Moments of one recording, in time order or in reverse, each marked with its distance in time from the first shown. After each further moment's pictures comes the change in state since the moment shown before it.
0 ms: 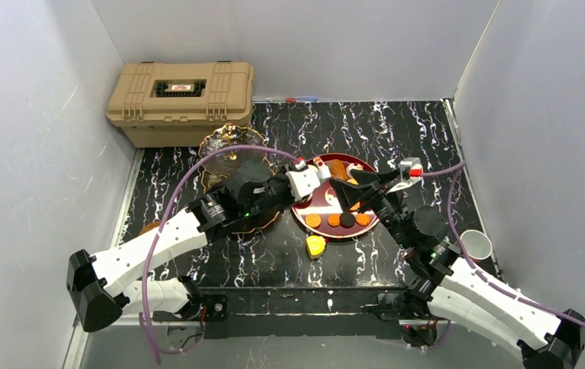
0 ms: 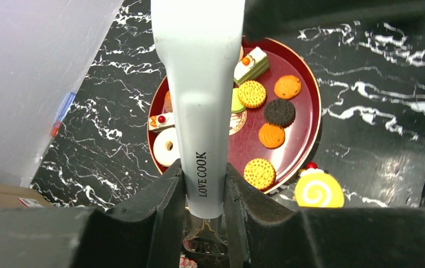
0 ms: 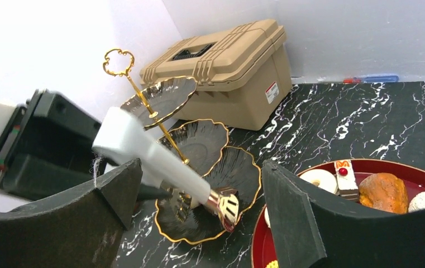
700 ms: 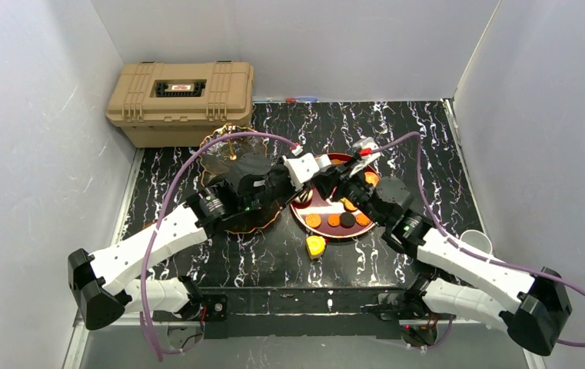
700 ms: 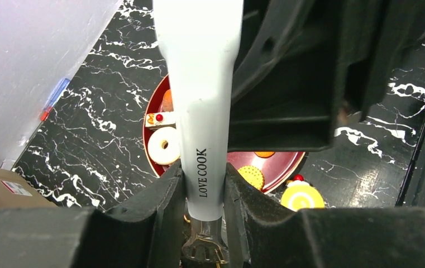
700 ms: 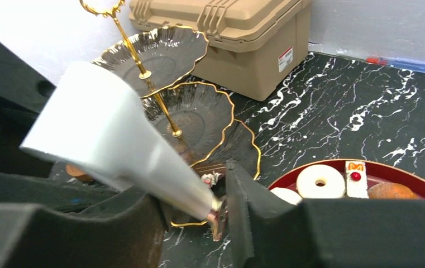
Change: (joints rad) left arm 0.000 0.035 0.104 -0.062 -0.030 -0.137; right arm 0.002 0.292 0.180 -0.051 -0.140 -0.113
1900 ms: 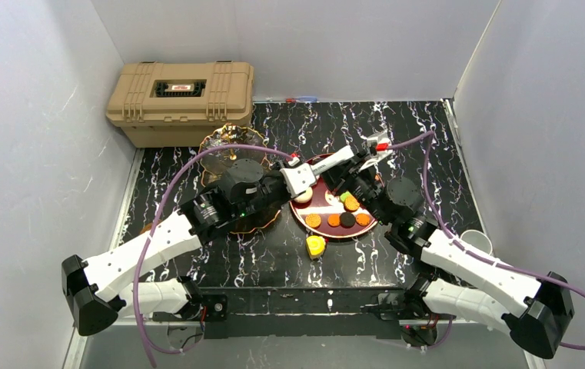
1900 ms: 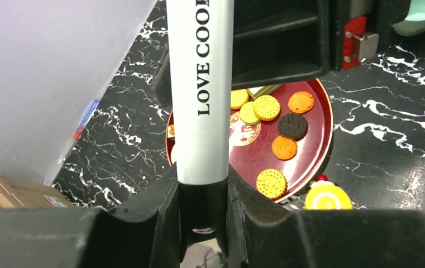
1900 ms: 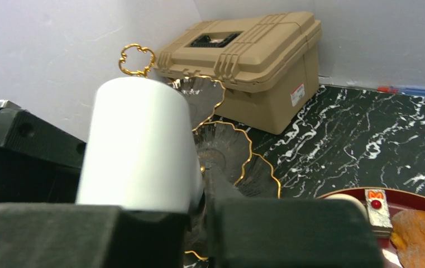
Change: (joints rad) left arm -0.009 -0.064 -0.060 0.062 -0.018 0.116; right arm 0.008 -0.004 0.041 0.079 0.036 0.066
